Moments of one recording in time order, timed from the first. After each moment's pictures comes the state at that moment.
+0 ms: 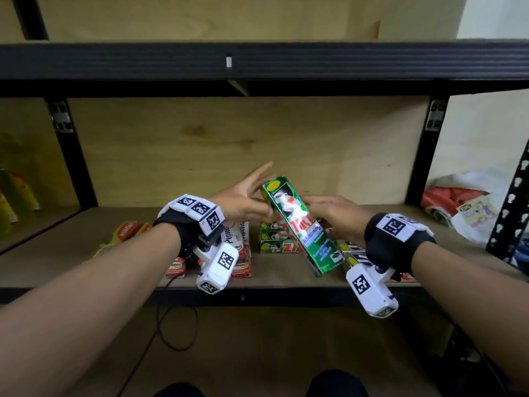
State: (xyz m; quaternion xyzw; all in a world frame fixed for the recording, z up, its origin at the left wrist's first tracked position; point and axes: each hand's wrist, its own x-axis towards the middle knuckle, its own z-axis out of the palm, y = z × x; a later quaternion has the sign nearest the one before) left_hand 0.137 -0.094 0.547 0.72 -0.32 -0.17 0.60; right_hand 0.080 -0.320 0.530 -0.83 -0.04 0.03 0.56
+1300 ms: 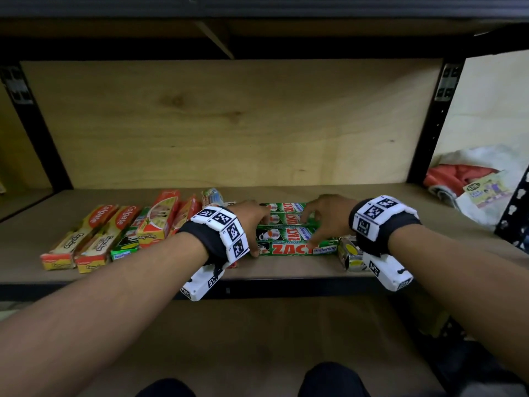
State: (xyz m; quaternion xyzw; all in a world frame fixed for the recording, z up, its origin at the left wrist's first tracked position) left_hand 0.178 -0.143 0.488 0.95 -0.30 -0.05 -0.04; right_hand 0.133 -0.350 0.503 -0.99 -0.07 0.09 0.02
